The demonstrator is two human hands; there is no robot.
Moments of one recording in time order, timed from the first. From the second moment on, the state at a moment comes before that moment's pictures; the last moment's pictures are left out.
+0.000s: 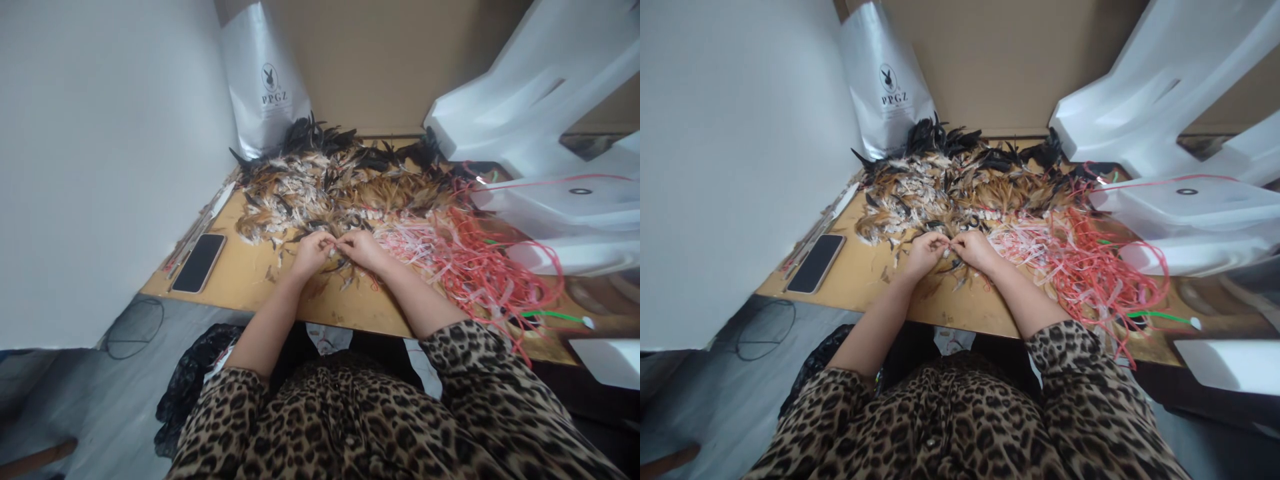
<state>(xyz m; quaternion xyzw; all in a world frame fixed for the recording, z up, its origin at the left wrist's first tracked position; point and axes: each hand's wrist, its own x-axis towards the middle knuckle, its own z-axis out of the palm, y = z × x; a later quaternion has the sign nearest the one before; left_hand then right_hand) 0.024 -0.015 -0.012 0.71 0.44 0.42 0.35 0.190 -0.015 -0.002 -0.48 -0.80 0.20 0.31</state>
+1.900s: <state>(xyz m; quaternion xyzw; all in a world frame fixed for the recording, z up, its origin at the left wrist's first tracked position) 0.016 -0.010 -0.018 0.74 0.48 0.43 0.21 0.200 -0.010 0.002 -0.51 -0.76 0.14 0.36</state>
